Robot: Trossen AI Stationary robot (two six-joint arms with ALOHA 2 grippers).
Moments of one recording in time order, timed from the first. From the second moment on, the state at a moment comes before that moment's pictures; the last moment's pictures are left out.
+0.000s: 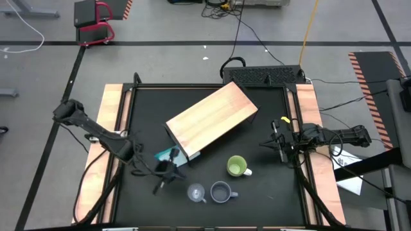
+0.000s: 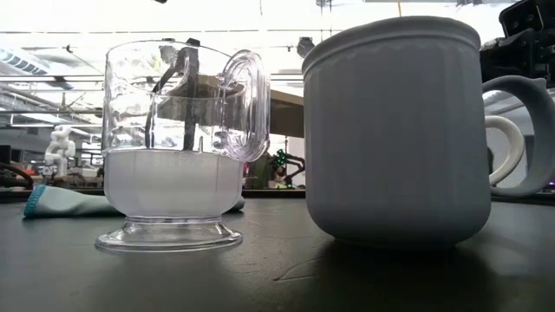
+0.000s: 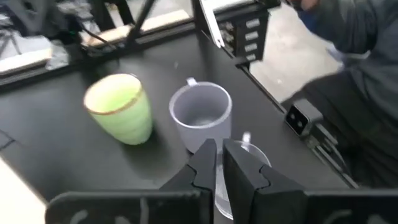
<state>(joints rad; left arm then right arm) -0.53 1.29 0.87 -0.04 -0.16 0.02 0.09 0.00 0.03 -0.05 -0.08 -0.09</state>
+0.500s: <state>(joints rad) -0.61 1.43 0.93 -0.04 -0.15 0.09 0.09 0.00 0.03 -0.05 -0.08 -0.09</state>
